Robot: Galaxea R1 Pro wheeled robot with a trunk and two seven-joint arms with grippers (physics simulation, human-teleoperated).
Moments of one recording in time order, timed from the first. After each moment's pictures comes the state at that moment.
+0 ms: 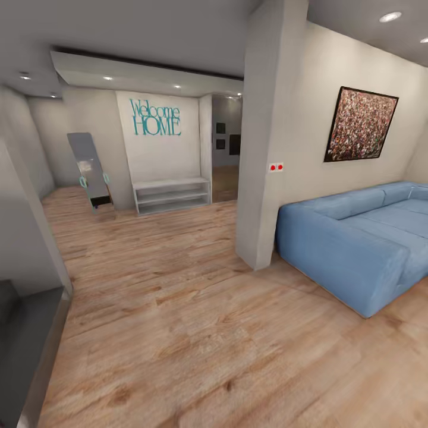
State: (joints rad) left arm 0.00 0.00 0.00 0.00 0.00 0.00 0.00; right arm 0.00 0.00 0.00 0.00 0.00 0.00 0.00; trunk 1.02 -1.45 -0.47
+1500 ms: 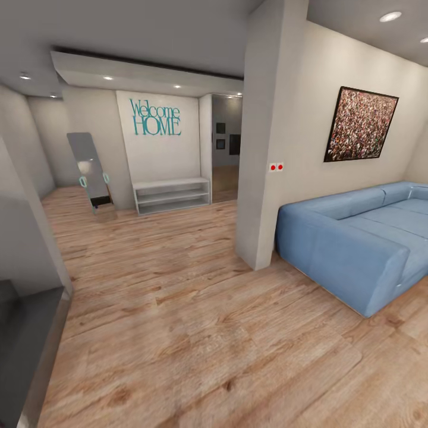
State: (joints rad) left arm -0.09 0.05 0.01 -0.22 0.18 0.05 -0.01; right arm -0.04 -0.06 0.00 -0.15 0.01 -0.14 0.01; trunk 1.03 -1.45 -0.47
